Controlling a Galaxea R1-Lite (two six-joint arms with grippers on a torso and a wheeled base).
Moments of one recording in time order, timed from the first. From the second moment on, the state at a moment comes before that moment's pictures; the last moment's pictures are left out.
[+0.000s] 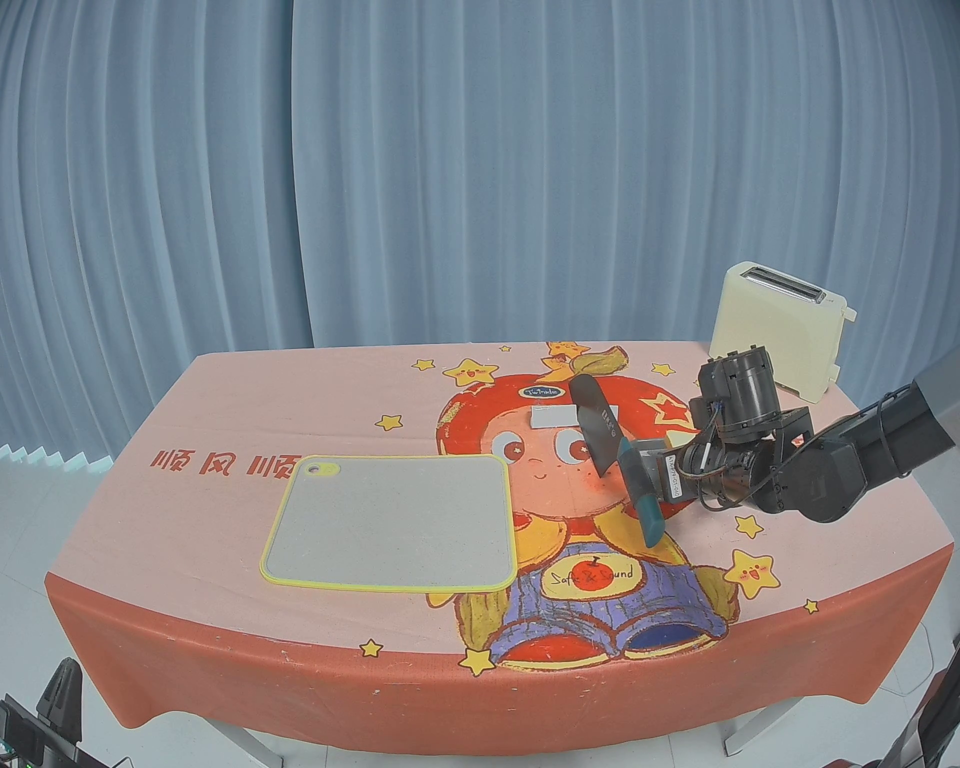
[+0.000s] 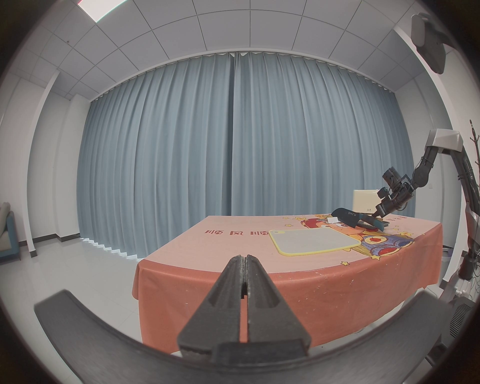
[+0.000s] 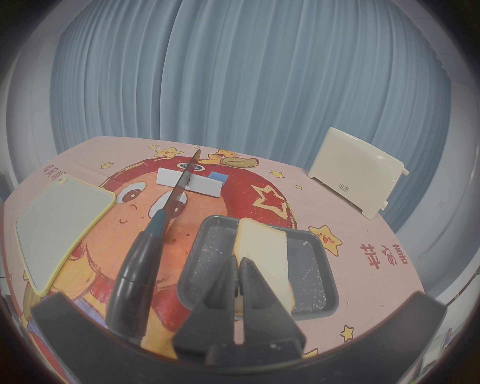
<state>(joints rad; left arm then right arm) 0.00 0.02 -0.02 0.00 0.03 0.00 0.46 2.00 -1.03 -0.28 -0.38 0.05</state>
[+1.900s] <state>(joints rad) 0.00 0.02 -0.02 0.00 0.03 0.00 0.46 2.02 -1.05 -0.28 -0.39 0.06</state>
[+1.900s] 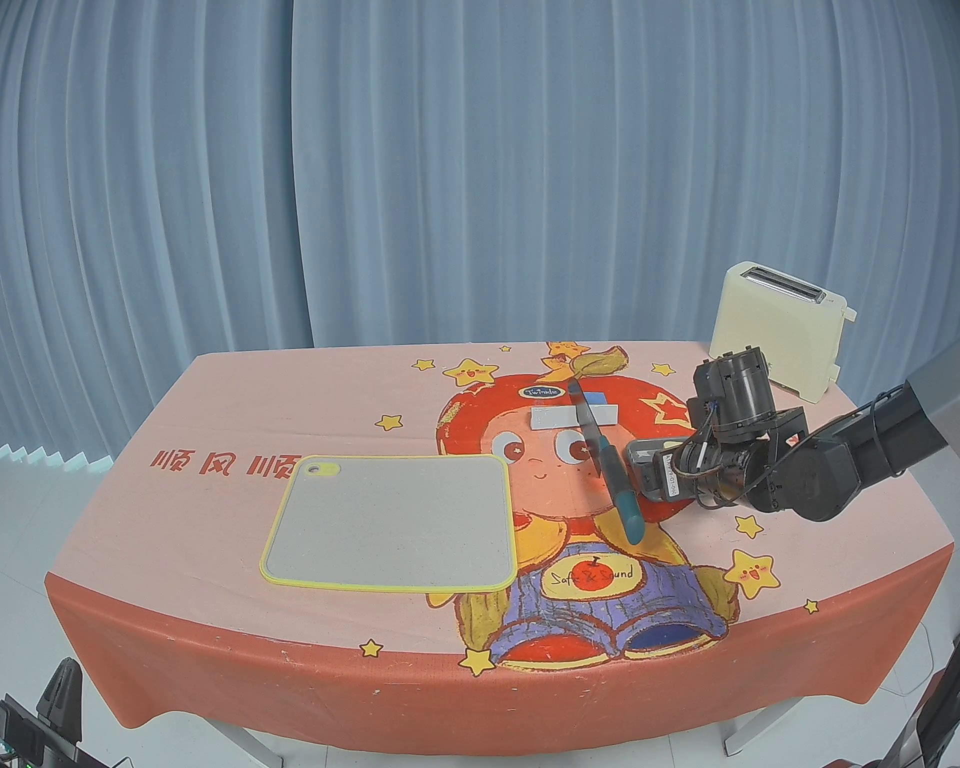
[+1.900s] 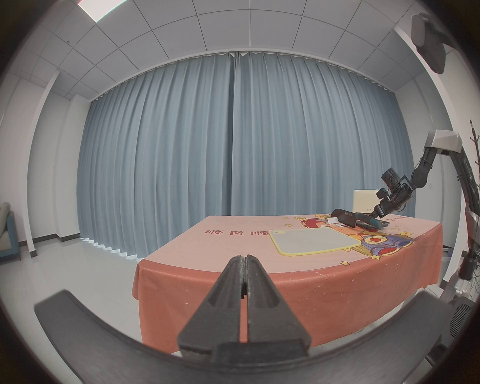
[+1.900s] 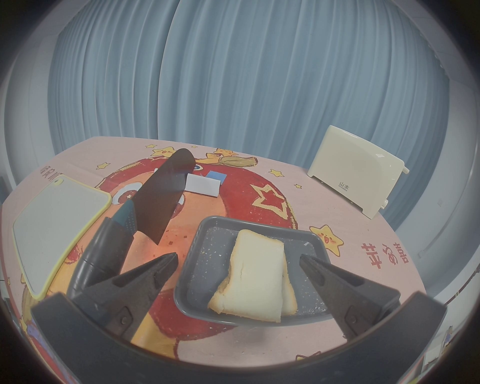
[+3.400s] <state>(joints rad) 0.00 0.02 -0.02 0.00 0.03 0.00 0.40 1.77 -0.87 -0.32 -0.43 0.18</state>
